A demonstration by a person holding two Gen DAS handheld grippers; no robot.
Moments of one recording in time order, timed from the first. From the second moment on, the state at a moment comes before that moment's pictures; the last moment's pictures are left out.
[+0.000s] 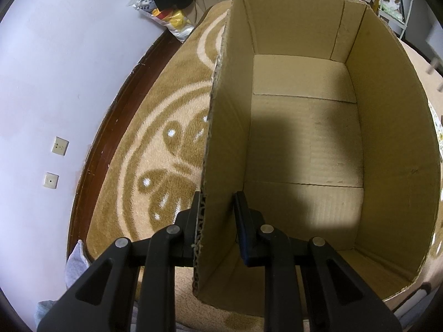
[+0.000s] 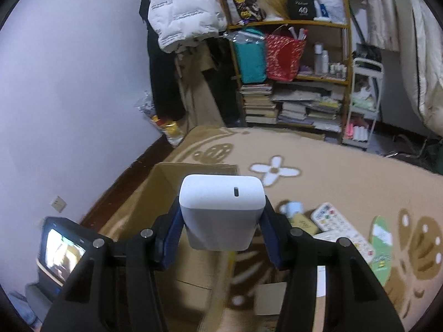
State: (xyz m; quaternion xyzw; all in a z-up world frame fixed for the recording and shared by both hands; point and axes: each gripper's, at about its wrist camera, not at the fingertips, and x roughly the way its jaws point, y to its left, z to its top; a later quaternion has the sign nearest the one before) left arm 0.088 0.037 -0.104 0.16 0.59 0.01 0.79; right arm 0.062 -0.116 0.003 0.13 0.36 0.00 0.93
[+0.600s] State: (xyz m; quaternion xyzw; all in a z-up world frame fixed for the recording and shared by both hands) left arm 0.091 0.045 -0.109 0.14 0.61 0.02 0.78; right arm 0.085 -0.099 -0.032 0.15 0.40 0.02 0.90
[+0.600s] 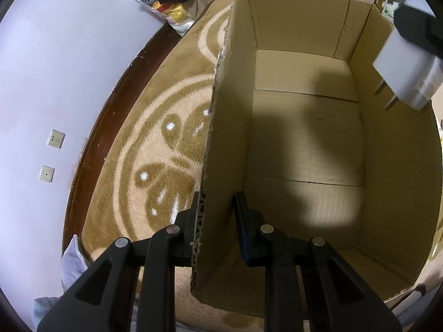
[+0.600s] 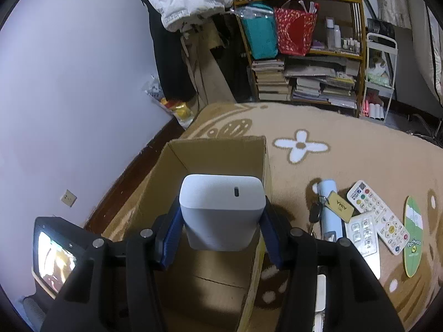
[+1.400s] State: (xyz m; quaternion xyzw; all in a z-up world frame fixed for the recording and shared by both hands) left arm 0.089 0.044 -0.103 0.14 0.60 0.02 0.79; right arm 0.022 -0.151 -0.009 0.16 0.36 -0.05 0.92
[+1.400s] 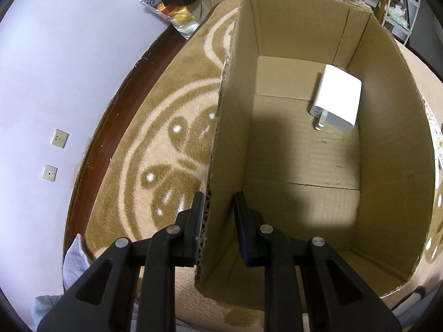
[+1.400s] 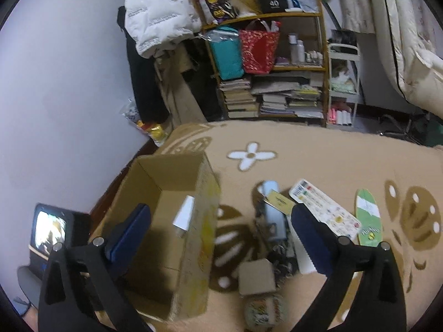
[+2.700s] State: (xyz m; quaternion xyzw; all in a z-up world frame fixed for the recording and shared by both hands) left arm 0.089 0.045 -0.102 0.15 0.60 0.02 0.79; right arm 0.010 -0.145 -0.138 0.08 0.48 -0.05 0.87
